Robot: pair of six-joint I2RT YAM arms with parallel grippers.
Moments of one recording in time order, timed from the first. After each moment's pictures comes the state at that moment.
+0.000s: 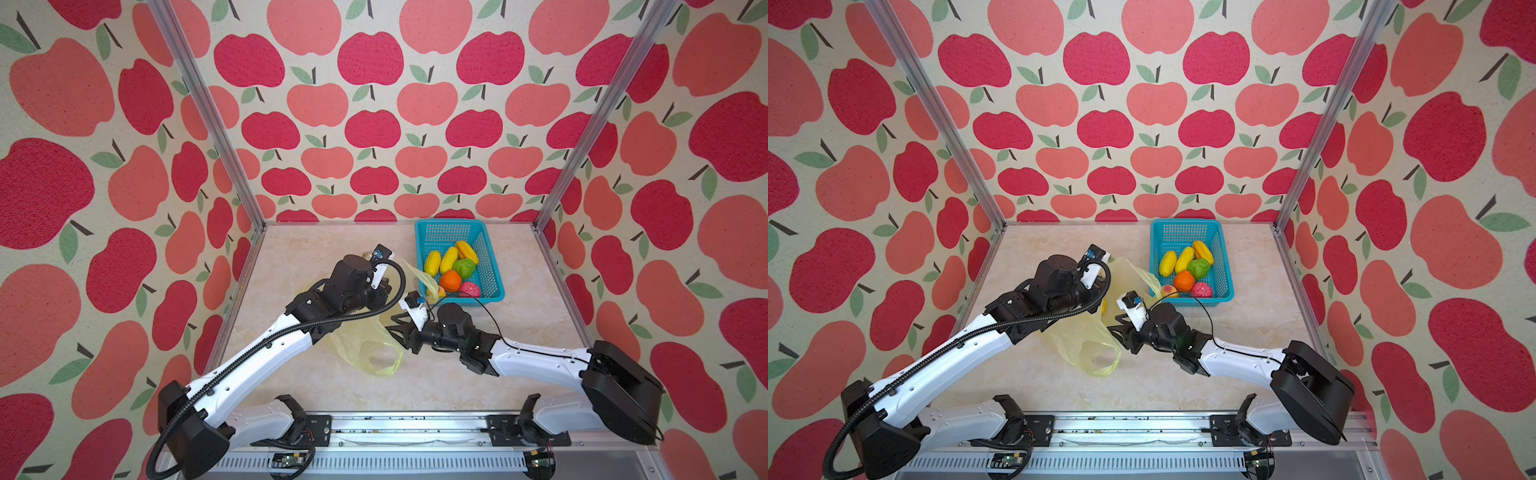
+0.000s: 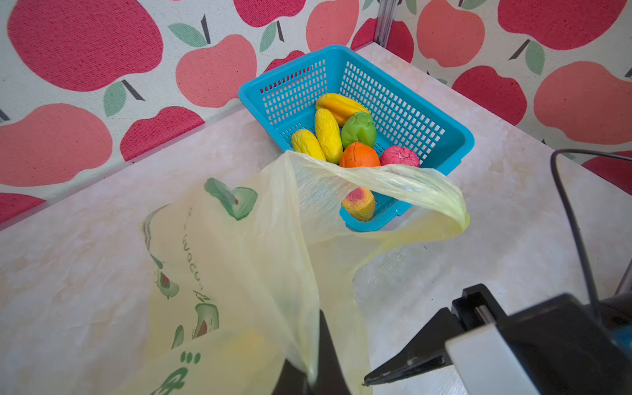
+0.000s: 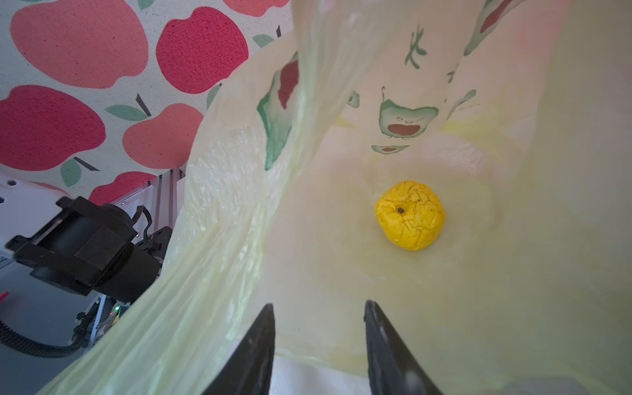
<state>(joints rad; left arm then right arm) -0.71 1.12 1.04 -0.45 -0.05 -0.04 1.02 1.38 0.60 0.47 -0.21 0.20</state>
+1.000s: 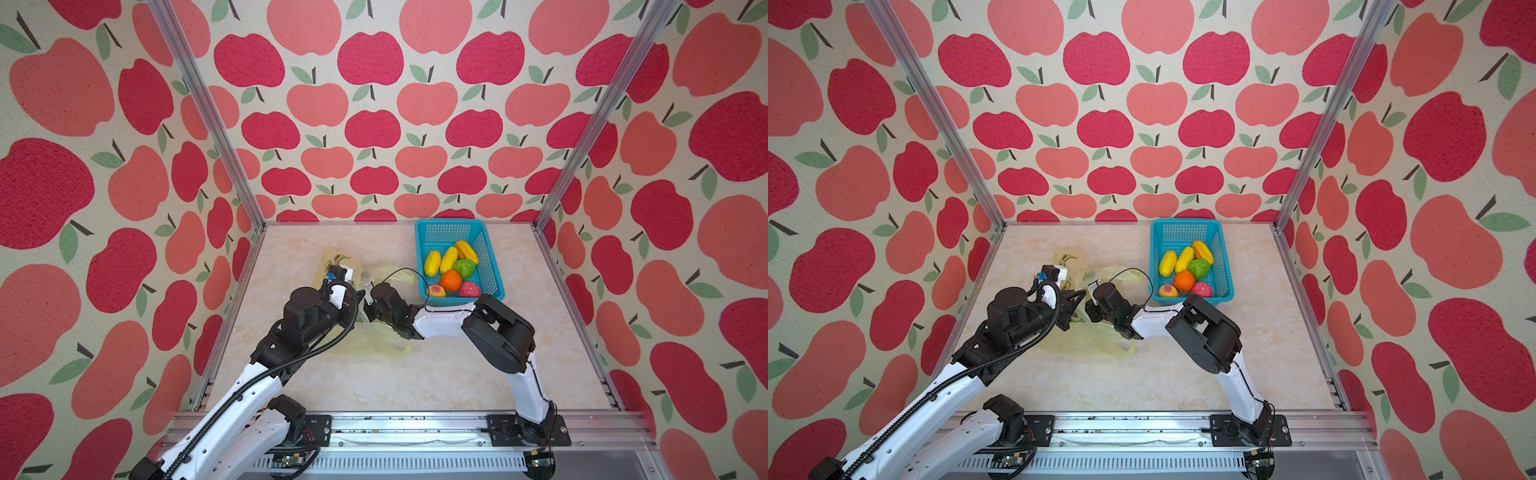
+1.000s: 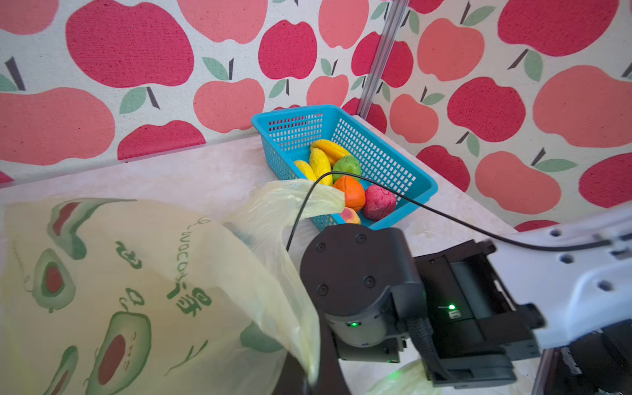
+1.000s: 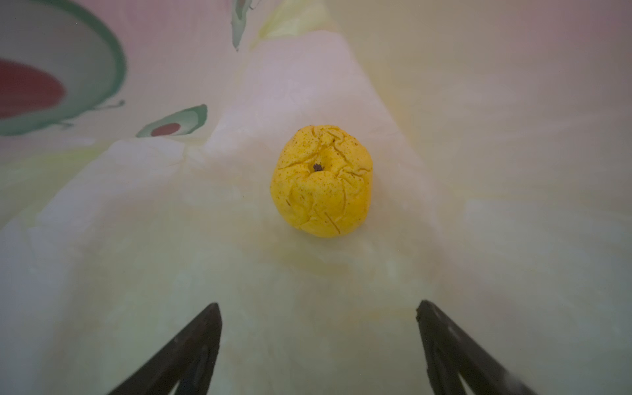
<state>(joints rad) -0.51 0.77 0.67 -0.16 0.25 -0.15 1.04 2.13 1.26 0.39 0.13 0.16</state>
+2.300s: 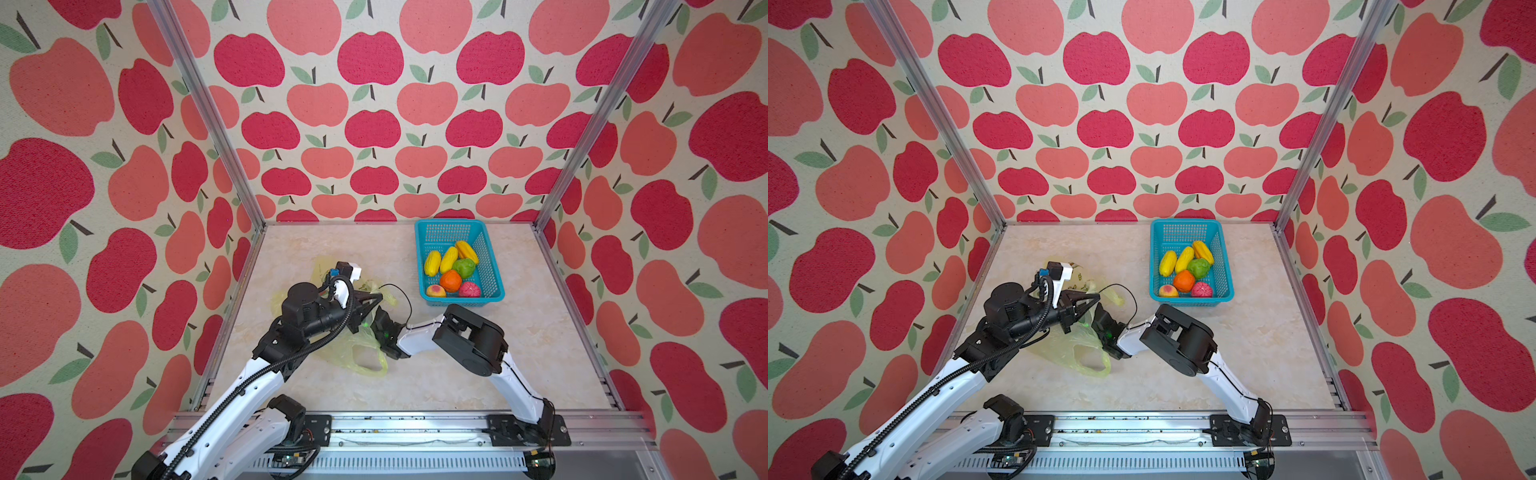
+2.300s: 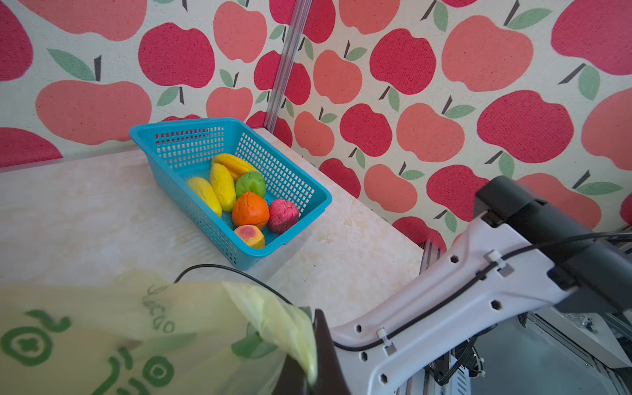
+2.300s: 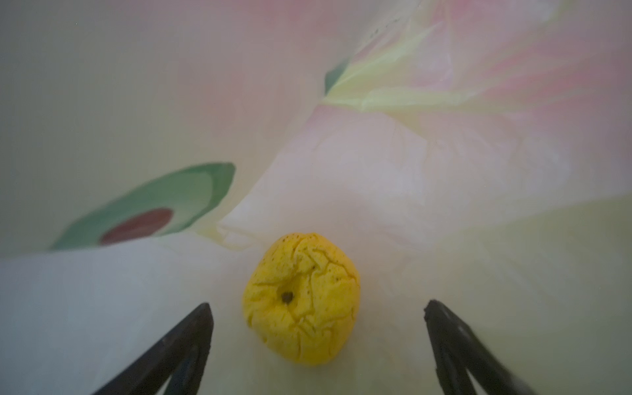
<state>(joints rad) -0.50 0.82 0.69 -0.02 0.60 -0.30 1.16 2.31 1.32 0.81 0.16 0.09</state>
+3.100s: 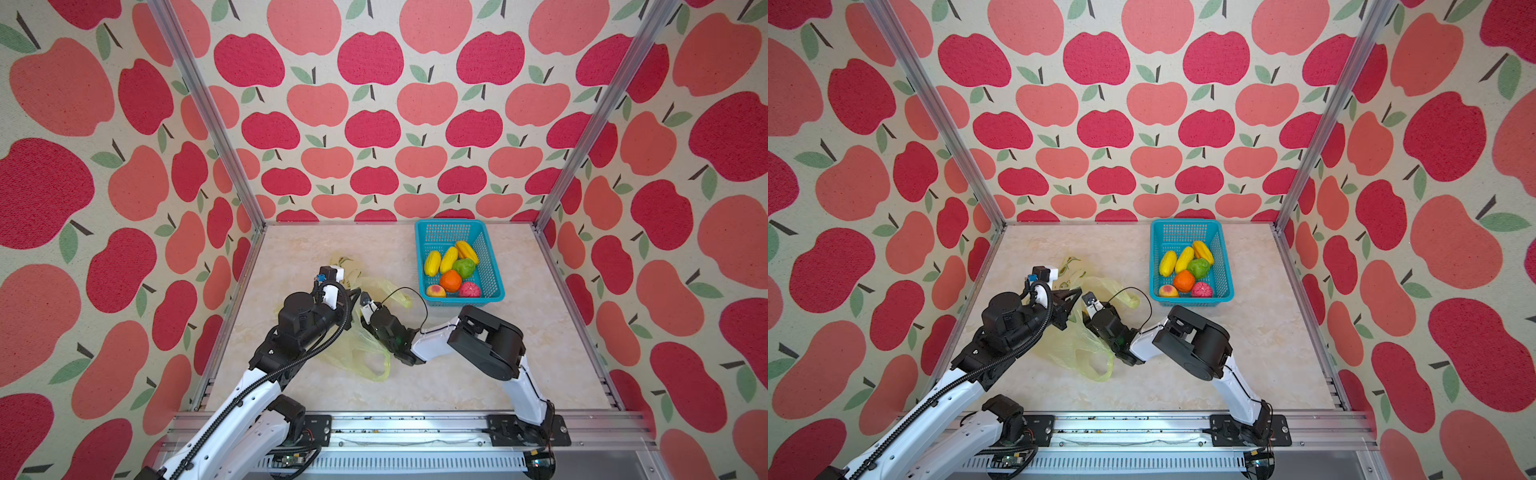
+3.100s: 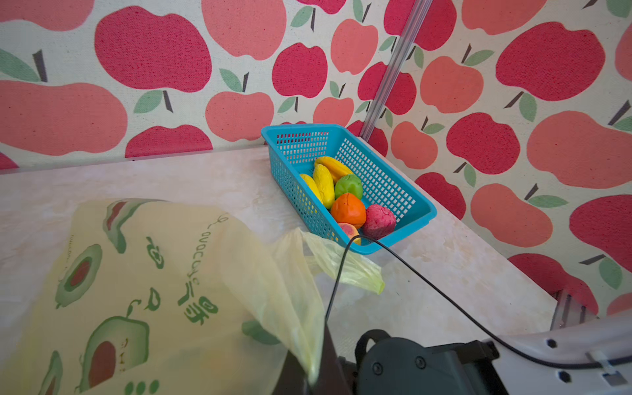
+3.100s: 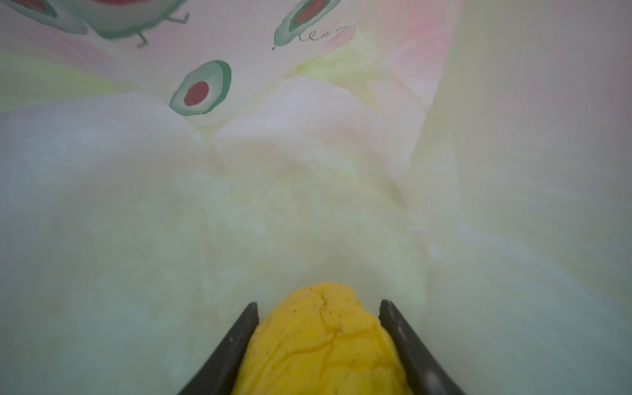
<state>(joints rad) -0.46 0.75 0.59 -0.08 0.22 -0.23 1.16 2.12 1.04 0.74 0.37 0.08</state>
